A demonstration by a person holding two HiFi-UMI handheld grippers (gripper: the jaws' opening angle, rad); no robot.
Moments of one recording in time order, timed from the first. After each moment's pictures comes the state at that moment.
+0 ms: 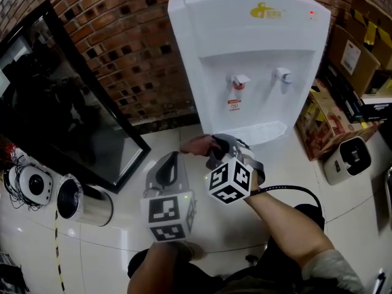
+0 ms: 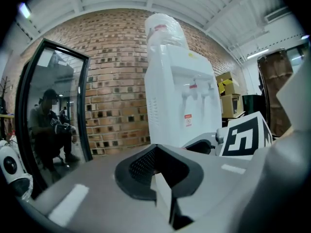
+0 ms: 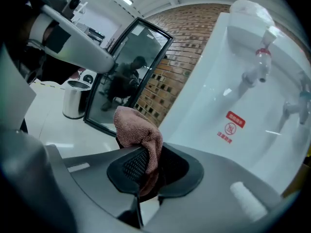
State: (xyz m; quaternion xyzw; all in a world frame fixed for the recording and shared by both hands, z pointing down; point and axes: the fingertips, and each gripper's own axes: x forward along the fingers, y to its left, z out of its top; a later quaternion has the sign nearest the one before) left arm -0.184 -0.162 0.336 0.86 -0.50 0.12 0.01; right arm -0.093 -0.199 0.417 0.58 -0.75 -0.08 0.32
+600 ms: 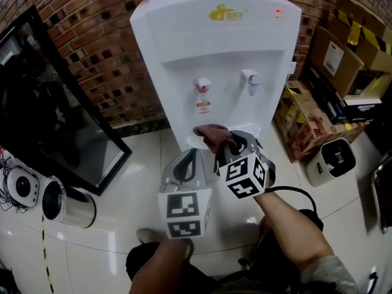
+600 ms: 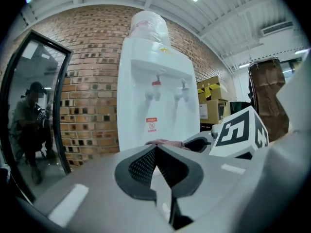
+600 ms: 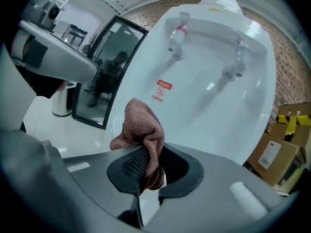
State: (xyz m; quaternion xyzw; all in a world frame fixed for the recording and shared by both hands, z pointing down) left arm -0.071 -0.128 0.344 0.89 -0.44 0.11 0.03; right arm 0.033 -0.160 0.412 0.64 -0.70 -0.02 0.31
